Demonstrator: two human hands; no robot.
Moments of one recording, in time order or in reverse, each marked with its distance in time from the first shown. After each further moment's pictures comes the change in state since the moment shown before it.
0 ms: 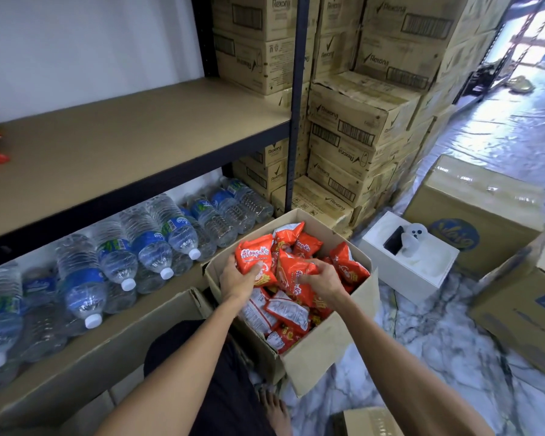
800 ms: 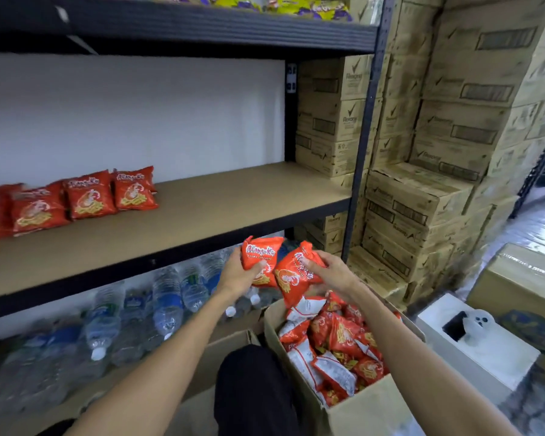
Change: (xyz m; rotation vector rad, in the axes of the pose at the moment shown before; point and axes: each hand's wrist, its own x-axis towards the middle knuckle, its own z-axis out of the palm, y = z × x) left_hand -0.027 0.085 -0.176 0.006 0.111 0.287; right_hand -0.065 -0.187 0.039 0.052 -0.359 -0.367
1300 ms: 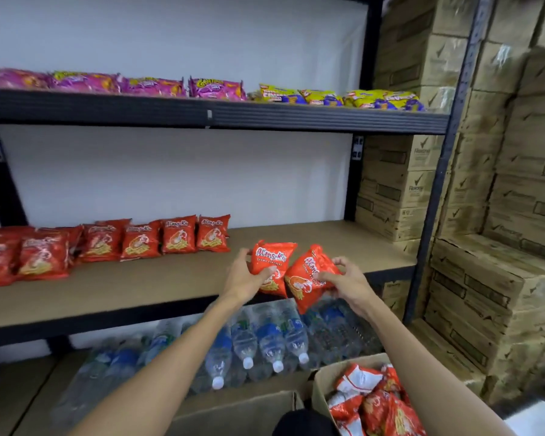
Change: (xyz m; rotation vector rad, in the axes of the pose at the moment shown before) left_hand -0.002 0.049 -0.142 0.035 0.282 0.131; right_hand 0.038 -0.122 0.084 0.104 -0.014 -0.176
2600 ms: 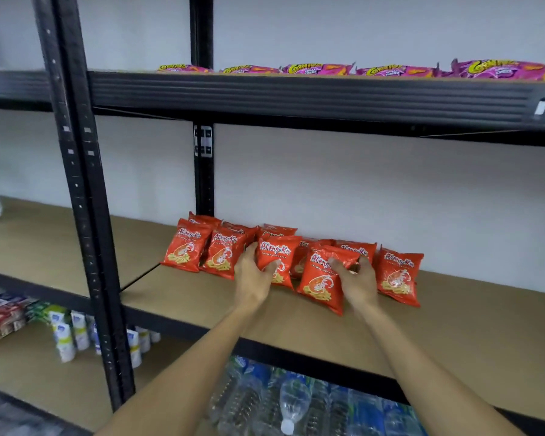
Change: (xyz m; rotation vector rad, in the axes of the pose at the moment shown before) left_hand 0.070 -0.173 -0.301 0.099 0.641 -0.141; right_hand 0.140 -0.015 0.413 -0.033 -0.134 -0.219
